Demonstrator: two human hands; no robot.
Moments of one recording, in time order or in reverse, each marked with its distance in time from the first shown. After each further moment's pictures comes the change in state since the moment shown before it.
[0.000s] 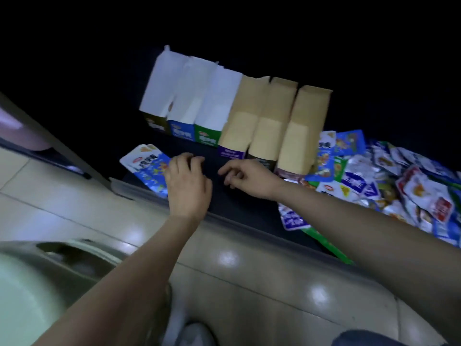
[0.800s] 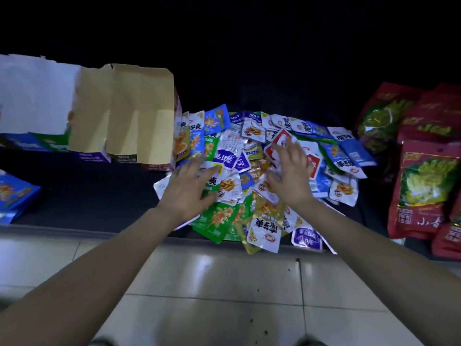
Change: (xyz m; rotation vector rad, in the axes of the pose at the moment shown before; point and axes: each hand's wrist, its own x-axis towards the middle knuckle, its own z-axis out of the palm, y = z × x) left_hand -0.027 0.242 0.093 -0.056 -0.527 0.482; right_hand -0.245 0.226 -0.132 -0.354 0.747 0.417
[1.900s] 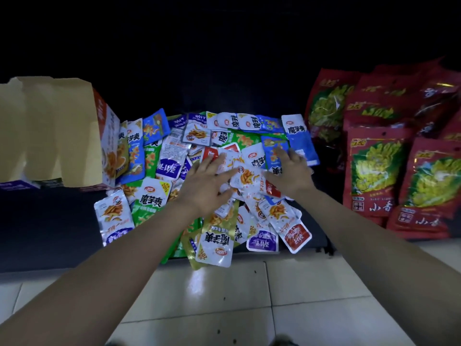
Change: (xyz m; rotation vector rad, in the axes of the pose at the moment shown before) left_hand 0.083 0.118 0.031 0.103 -0.214 0.165; right_hand 0.018 0.118 -0.046 -0.178 -0.239 0.288
